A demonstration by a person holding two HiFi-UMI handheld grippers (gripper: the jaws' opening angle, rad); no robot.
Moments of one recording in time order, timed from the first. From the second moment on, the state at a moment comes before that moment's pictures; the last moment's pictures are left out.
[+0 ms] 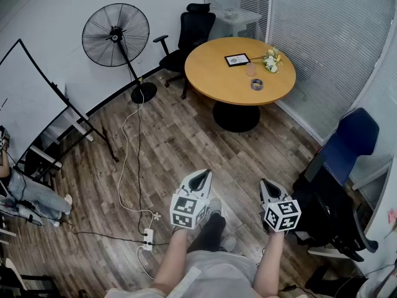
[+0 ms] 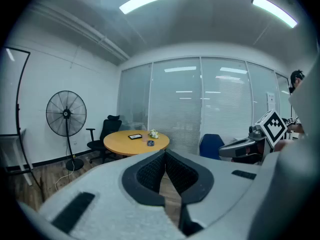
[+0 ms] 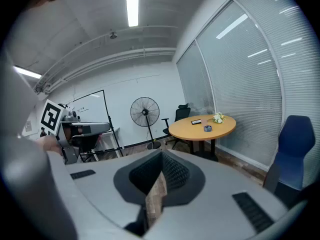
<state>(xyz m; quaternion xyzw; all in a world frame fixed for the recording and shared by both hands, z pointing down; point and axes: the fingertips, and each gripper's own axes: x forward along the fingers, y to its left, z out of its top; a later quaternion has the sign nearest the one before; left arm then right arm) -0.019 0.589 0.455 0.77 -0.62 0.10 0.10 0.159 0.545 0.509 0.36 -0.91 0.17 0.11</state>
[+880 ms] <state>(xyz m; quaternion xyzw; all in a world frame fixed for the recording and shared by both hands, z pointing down) -0.069 0.398 0.471 0.78 -0.60 0.09 0.12 0.132 0.371 0.502 0.40 -0.90 0.18 0.09</state>
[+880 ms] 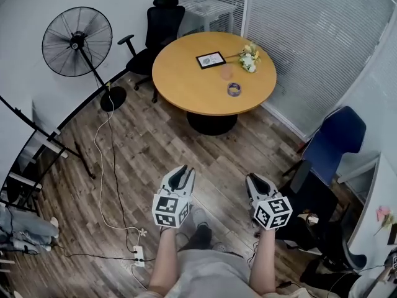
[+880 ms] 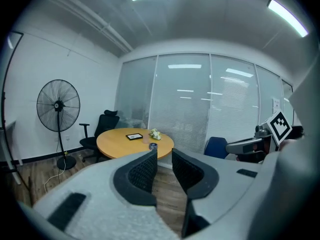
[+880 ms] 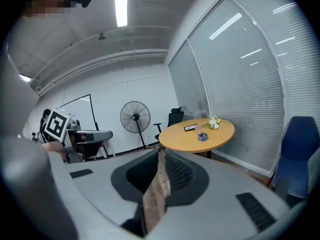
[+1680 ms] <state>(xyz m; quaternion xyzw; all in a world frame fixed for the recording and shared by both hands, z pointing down) -0.148 0.301 0.463 0.80 -0.58 0.07 0.12 0.070 0.282 0.502 0.41 -0.88 0.17 0.14</state>
